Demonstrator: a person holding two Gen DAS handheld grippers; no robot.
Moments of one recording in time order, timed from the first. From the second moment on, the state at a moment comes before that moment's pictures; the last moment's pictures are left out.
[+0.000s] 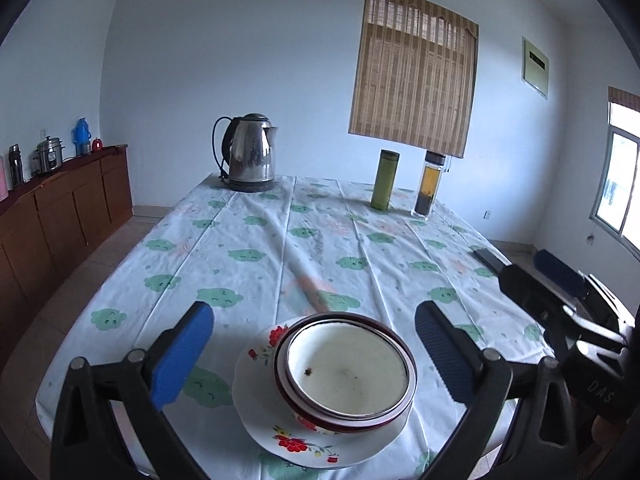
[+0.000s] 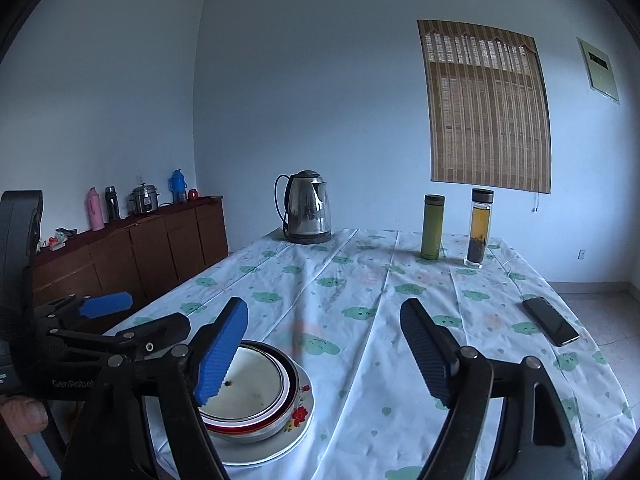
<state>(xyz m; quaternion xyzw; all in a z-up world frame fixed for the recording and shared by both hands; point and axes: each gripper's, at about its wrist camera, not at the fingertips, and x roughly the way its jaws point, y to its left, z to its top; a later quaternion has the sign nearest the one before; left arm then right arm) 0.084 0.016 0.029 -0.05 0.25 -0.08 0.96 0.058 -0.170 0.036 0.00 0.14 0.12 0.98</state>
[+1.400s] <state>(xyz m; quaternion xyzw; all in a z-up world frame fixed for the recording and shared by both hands) 0.081 0.014 0.034 -0.04 0.25 -0.08 0.96 0.048 -0.179 0.034 0.02 0.14 0.12 0.98</state>
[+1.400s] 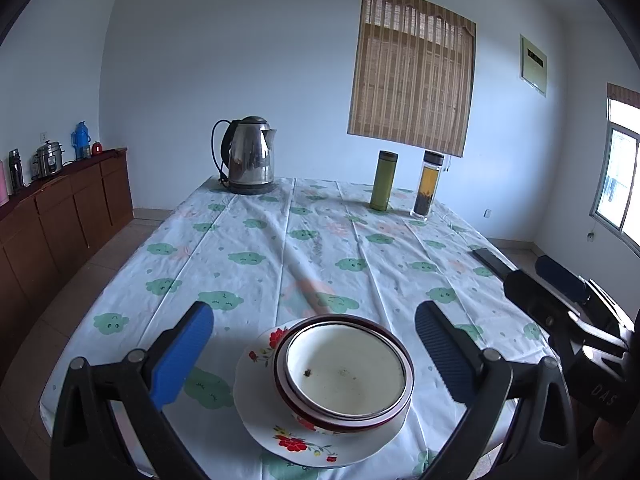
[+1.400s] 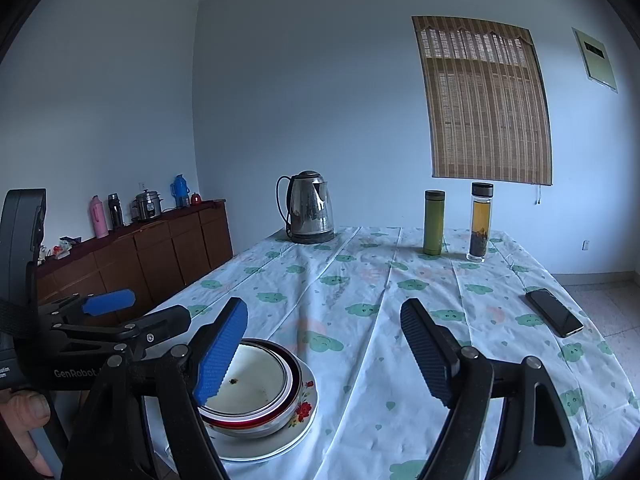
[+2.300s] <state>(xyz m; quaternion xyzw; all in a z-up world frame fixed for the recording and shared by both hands) 0.086 0.012 0.041 -0.03 0.24 -0.07 0.97 0.046 -0.176 0.040 0.01 0.13 0.12 0.98</state>
